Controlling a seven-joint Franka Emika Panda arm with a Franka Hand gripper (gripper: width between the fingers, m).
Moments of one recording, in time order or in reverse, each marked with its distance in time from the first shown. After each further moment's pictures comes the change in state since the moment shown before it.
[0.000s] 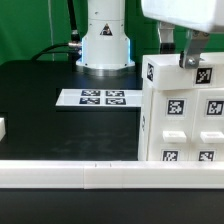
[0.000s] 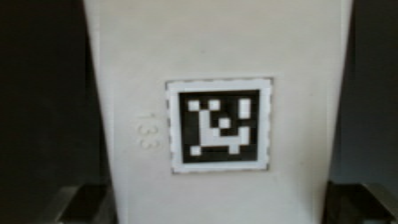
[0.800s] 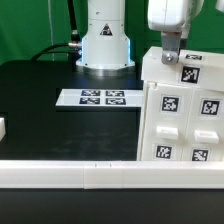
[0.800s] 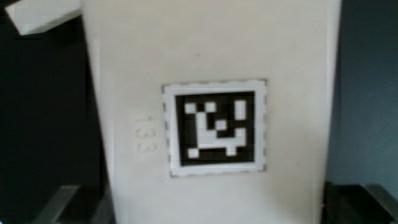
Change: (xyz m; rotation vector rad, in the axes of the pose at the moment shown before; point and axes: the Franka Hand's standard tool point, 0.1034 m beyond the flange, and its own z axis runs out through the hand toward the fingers) arm -0.004 0.010 -0.002 -0.043 -0.005 0.446
